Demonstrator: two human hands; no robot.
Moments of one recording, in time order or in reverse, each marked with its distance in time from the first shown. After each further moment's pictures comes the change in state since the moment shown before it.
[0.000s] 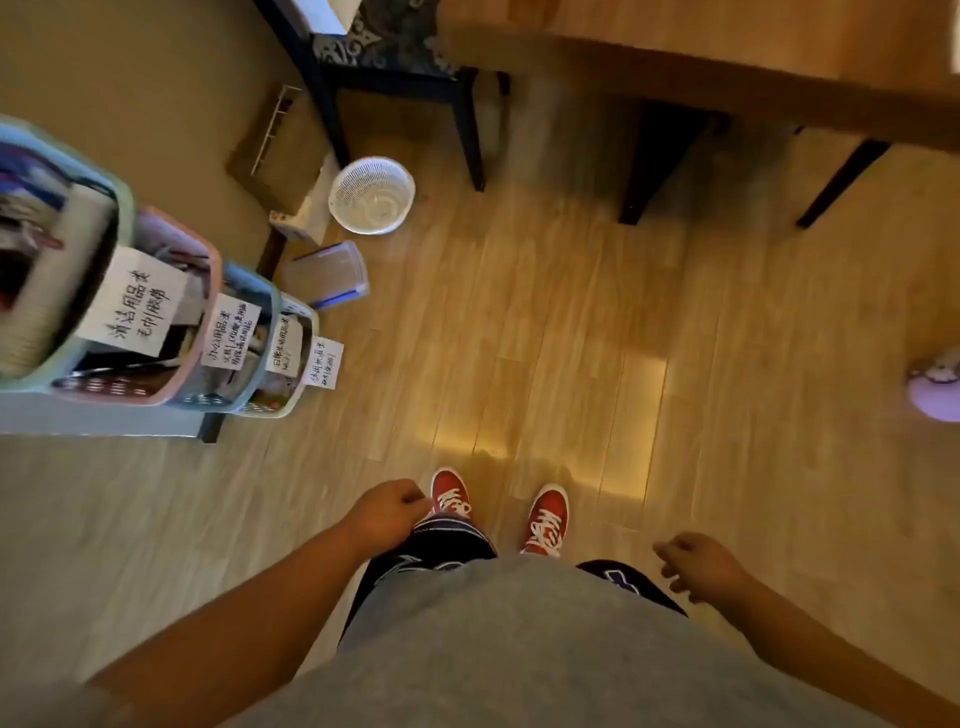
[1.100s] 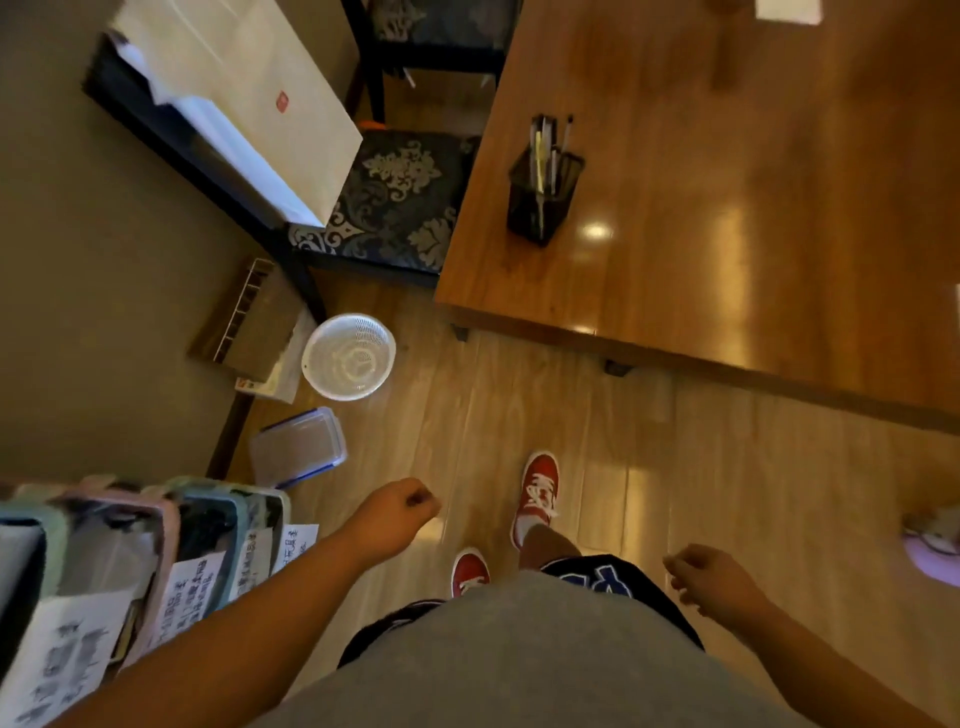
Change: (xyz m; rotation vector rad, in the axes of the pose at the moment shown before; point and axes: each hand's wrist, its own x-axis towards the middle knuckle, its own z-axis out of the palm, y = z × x) left_hand 0.224 0.184 -0.308 -0.083 0.060 0.172; right_hand 0.090 -0.339 -0.166 0.041 0.172 -0.119
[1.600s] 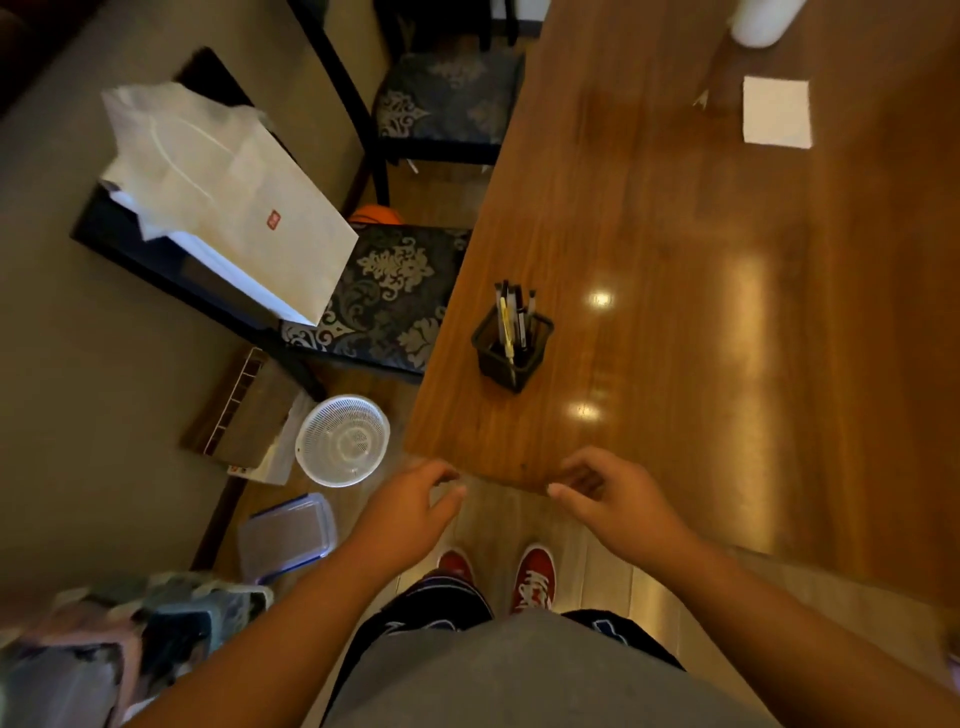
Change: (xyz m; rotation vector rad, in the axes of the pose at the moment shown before) left_hand 0.096 0.190 -0.091 0.088 0.308 0.348; right_hand 0.049 -0.274 -0.117 -0.050 0.008 -0.746
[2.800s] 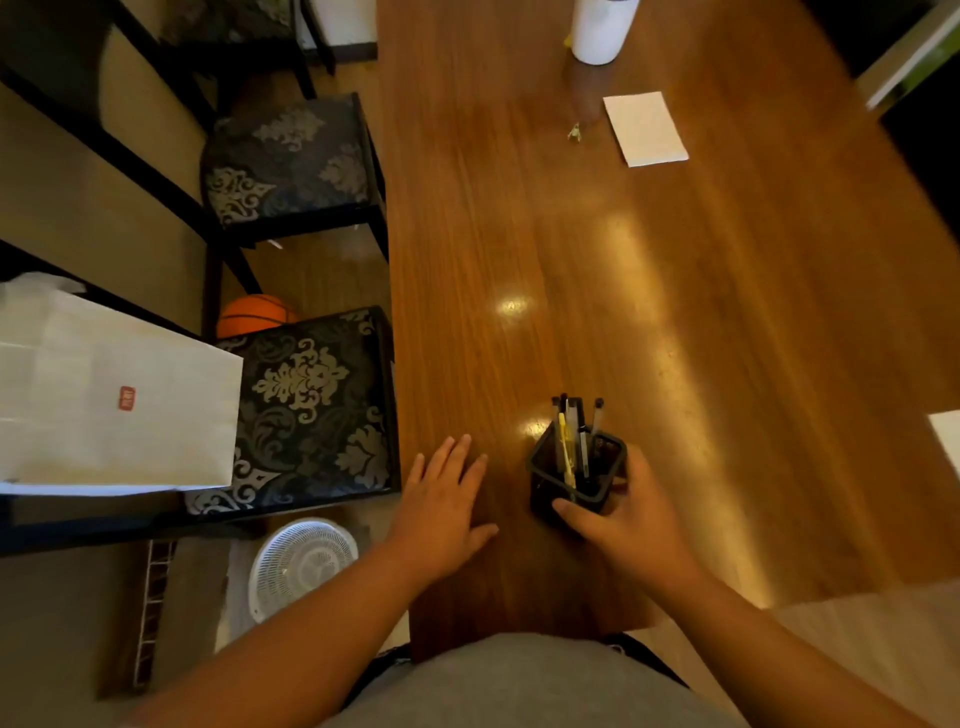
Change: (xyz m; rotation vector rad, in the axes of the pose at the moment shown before) left_hand 0.243 -0.004 -0.020 0.714 -0.277 0.499; right_hand 0.126 -0.029 -0.022 0.299 0.566 0.192
